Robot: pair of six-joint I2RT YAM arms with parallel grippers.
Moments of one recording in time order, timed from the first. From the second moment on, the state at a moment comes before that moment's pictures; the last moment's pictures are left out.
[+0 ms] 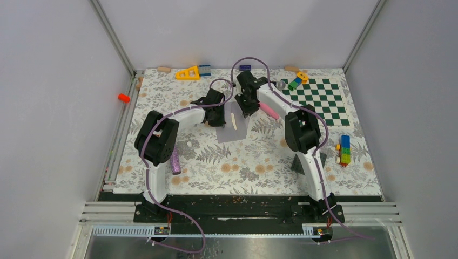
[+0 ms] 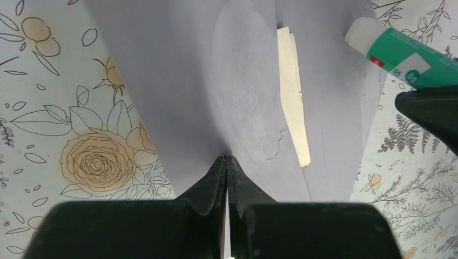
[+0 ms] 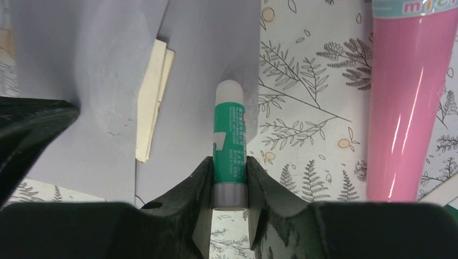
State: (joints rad) left arm -0.49 2.01 1.35 -0.33 0.04 -0.48; right arm 0.52 2.35 2.07 -0.90 -0.03 0.00
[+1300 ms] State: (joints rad) left arm -0.50 2.01 1.35 -0.33 0.02 -0.48; right arm 0.51 2.26 1.98 -1.00 -0.10 -0.01
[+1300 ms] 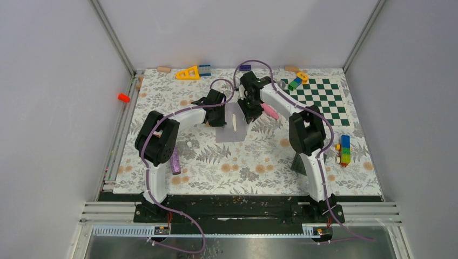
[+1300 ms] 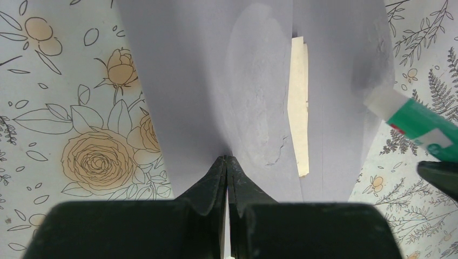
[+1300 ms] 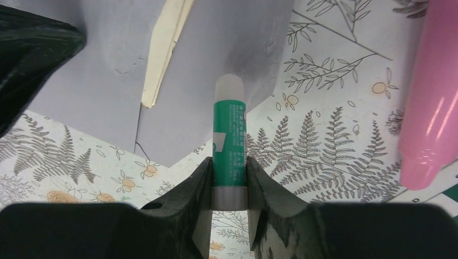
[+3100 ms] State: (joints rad) left arm -0.50 2.01 1.35 -0.33 0.01 -0.48; right arm 0.53 2.24 1.95 -1.09 -0.20 -0.11
